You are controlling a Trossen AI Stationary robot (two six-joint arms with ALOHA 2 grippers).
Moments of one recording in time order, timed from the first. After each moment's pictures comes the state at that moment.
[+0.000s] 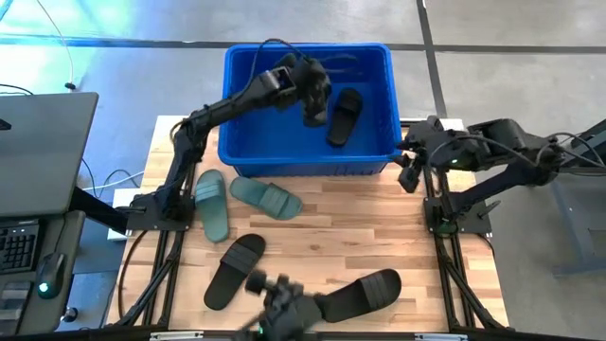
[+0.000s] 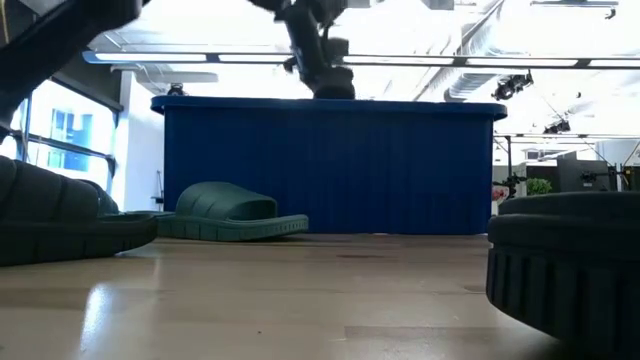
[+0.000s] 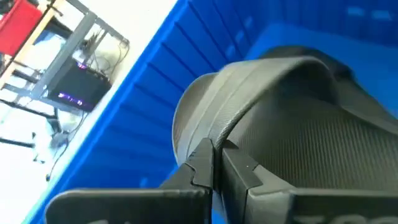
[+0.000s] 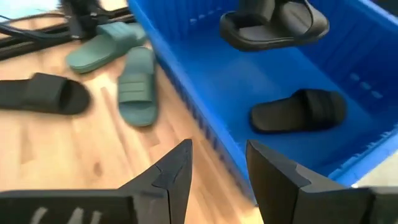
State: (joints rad) left arm 0.61 2.14 2.28 -0.86 -0.55 0.26; right arm 0.17 1.17 1.71 -1.36 0.53 0.43
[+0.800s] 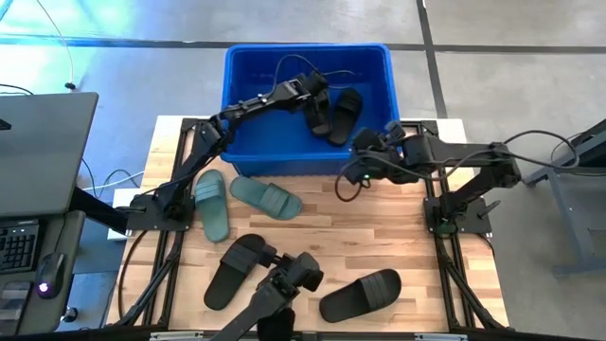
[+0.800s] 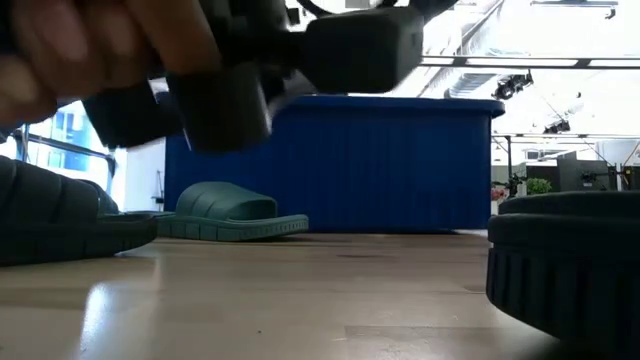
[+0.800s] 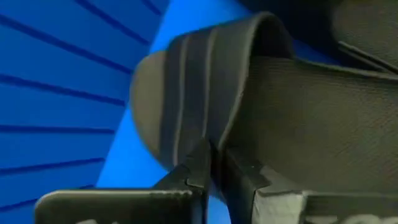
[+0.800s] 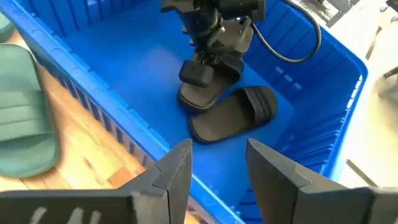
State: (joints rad) left arm 0.75 2.49 2.28 -0.73 -0.34 0.40; right arm 0.08 1.52 1.71 -1.29 0.82 0.57
